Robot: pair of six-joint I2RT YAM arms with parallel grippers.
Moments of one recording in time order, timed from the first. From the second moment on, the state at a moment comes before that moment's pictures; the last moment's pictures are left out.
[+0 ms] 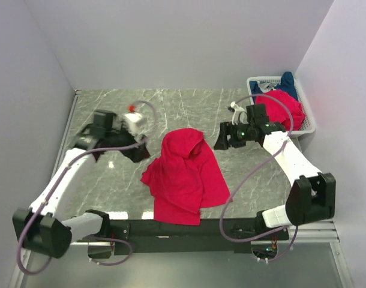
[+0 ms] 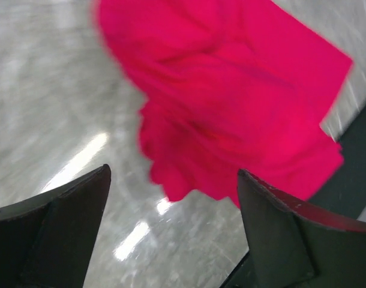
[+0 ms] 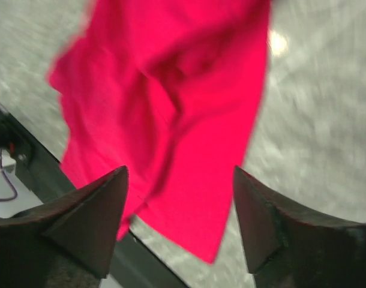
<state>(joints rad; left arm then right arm) -0.16 1.11 1.07 -0.72 0.58 0.24 0.21 1.38 1.12 -0.62 -0.57 0.06</state>
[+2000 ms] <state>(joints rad) -0.22 1.00 0.84 -0.61 0.41 0.58 0.14 1.83 1.04 -0.90 -0.57 -0.02</state>
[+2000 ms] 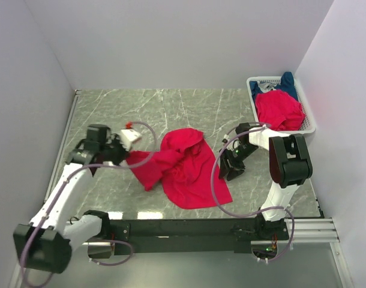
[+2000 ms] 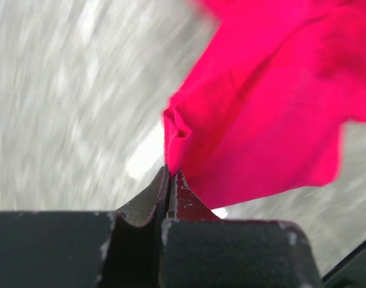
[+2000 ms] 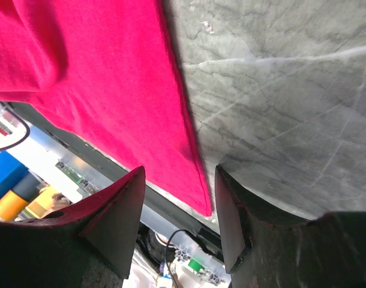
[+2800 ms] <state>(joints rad) 0.34 1.52 1.02 -0.58 0.22 0.56 0.19 1.84 1.08 -0.94 -0.51 -0.06</state>
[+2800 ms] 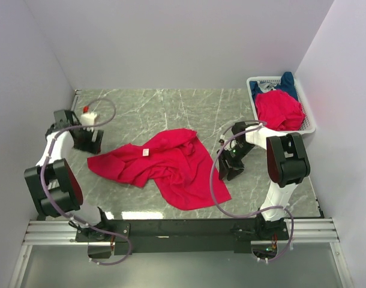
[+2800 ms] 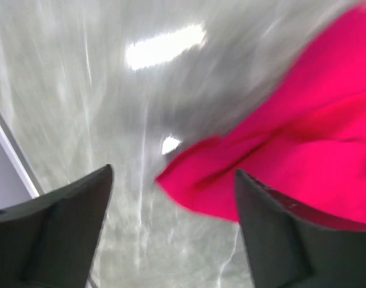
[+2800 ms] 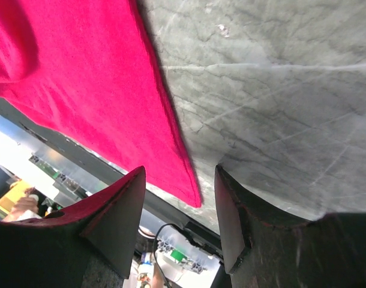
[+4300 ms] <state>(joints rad) -0.23 1.82 1.34 -0.50 0.40 0.32 0.12 1.92 1.18 -1.03 -0.36 -0.17</state>
